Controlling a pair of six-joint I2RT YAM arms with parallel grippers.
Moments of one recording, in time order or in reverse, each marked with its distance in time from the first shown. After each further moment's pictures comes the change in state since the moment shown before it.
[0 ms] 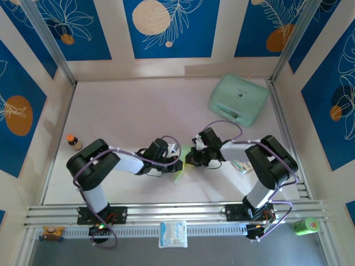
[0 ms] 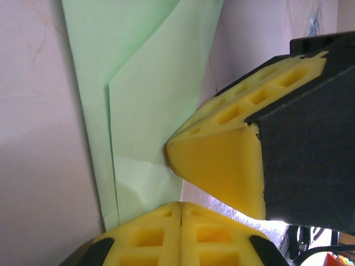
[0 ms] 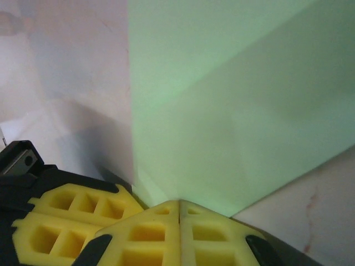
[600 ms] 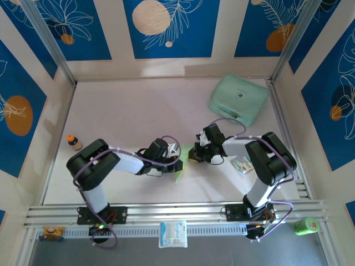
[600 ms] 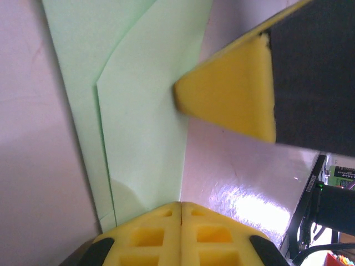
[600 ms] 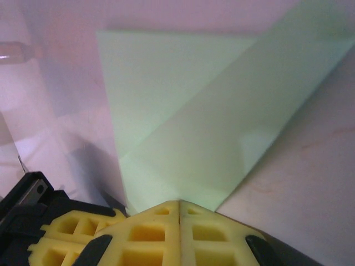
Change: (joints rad) left arm 0.000 0.000 0.000 -0.002 0.000 0.004; right arm -0.098 0.035 0.038 -0.021 -0.033 -0.013
